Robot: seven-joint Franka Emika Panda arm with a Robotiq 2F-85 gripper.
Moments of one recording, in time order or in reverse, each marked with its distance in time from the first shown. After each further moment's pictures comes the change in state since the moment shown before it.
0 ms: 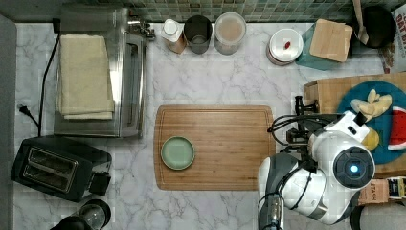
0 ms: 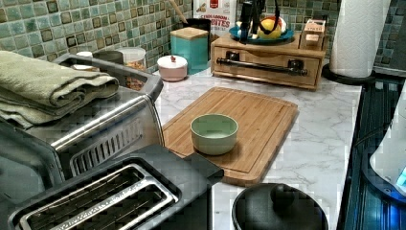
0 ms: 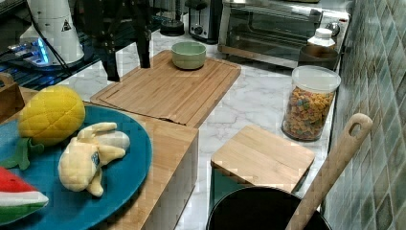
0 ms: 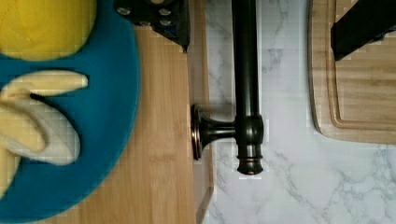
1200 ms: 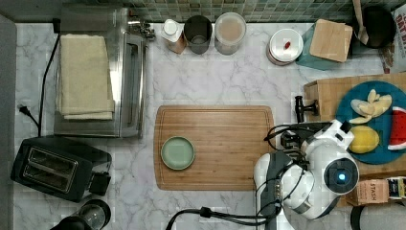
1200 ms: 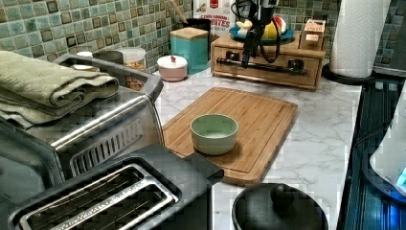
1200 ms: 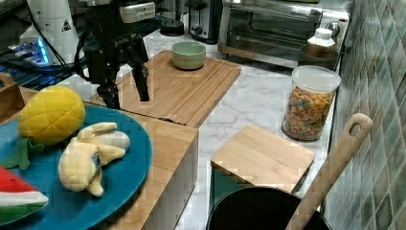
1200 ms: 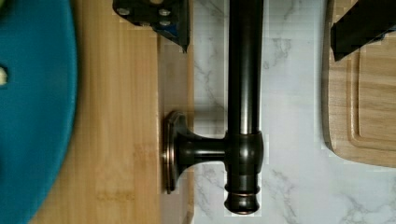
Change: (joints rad) arm -0.020 0.137 -0.001 -0.100 0.198 0.258 -0.228
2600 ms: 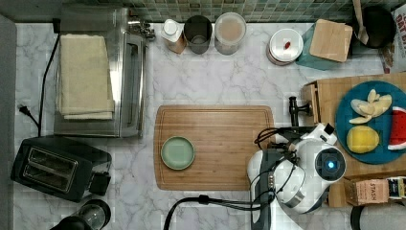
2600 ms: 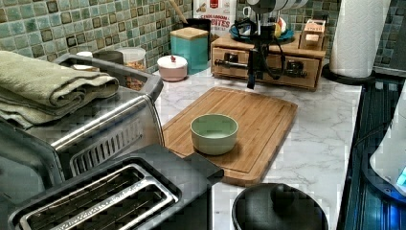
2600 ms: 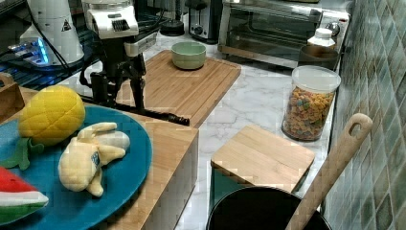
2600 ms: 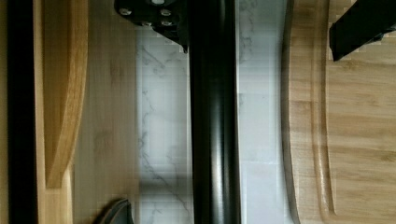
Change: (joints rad) arm 0.043 0.075 -0.018 -0.014 0.038 -0.100 0.026
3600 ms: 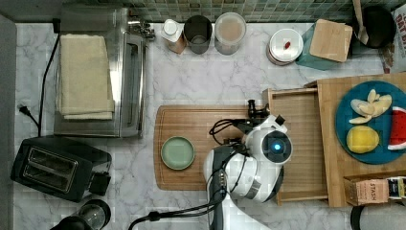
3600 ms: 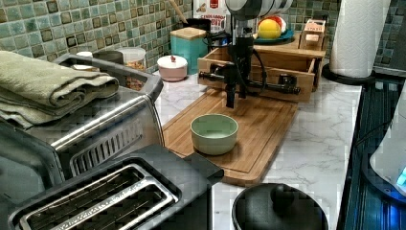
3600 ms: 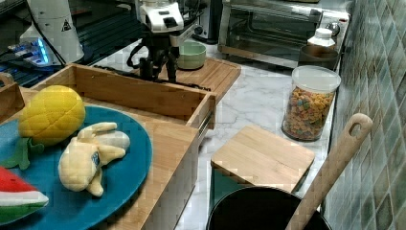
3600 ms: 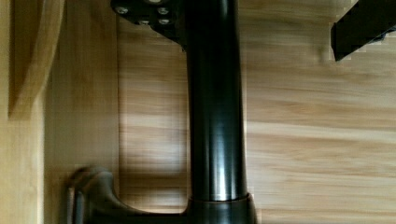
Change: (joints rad) arm 0.135 -0.031 0.144 -0.051 0.052 -0.072 0.240
